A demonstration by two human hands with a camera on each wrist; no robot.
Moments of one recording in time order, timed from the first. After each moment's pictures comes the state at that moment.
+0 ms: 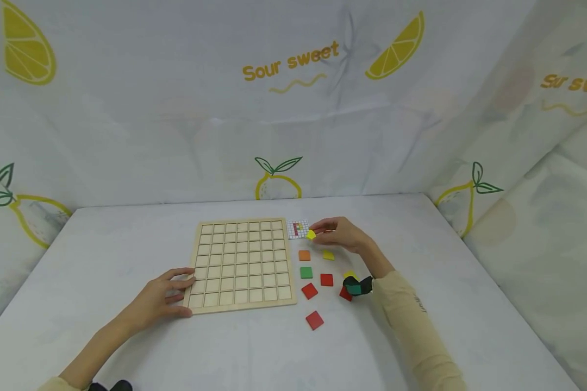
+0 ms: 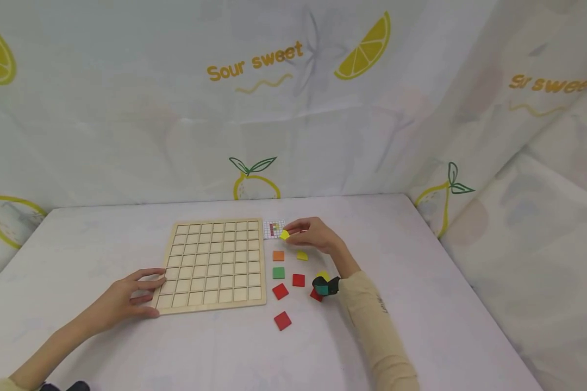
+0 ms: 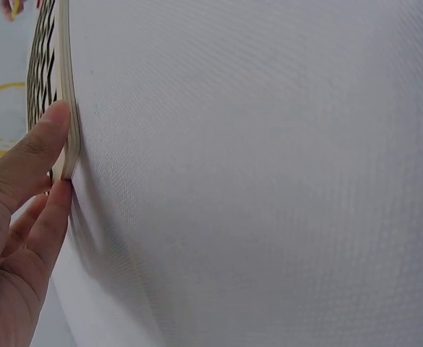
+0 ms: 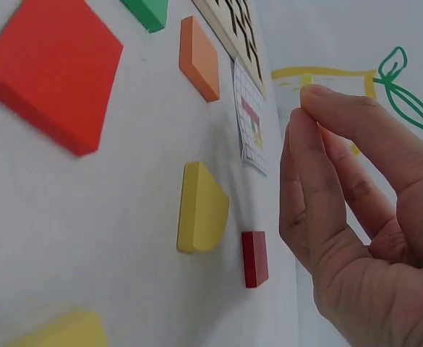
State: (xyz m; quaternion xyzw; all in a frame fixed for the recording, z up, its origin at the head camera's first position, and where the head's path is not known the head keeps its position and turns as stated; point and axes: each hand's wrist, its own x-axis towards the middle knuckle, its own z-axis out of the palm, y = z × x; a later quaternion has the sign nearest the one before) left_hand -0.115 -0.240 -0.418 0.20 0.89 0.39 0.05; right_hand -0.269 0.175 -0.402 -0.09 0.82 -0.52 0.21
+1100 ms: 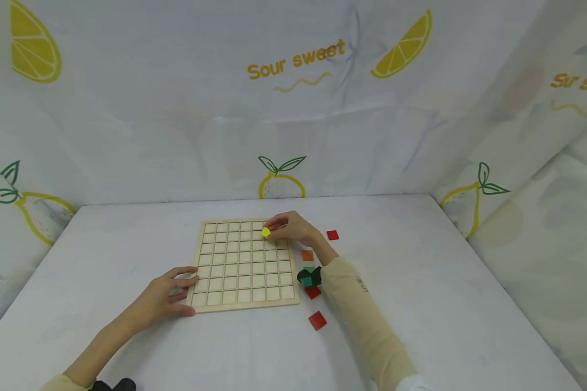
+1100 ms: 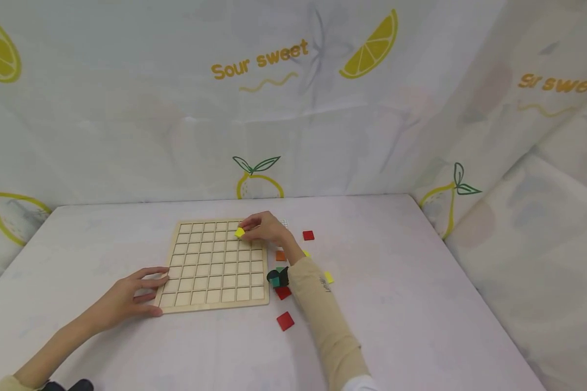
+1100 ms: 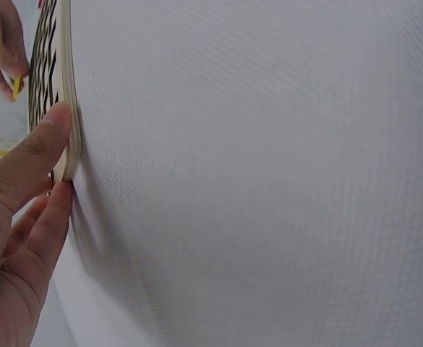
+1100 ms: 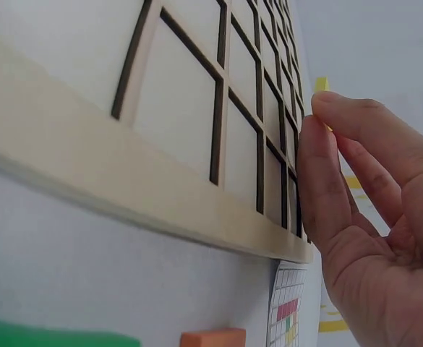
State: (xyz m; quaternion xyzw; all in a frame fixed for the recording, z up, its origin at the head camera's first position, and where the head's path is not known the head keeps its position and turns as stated) left_hand -0.114 -0.239 -0.416 0.19 0.89 0.41 0.06; right_hand -0.288 0.069 -0.409 -0.19 0.80 -0.53 0.21
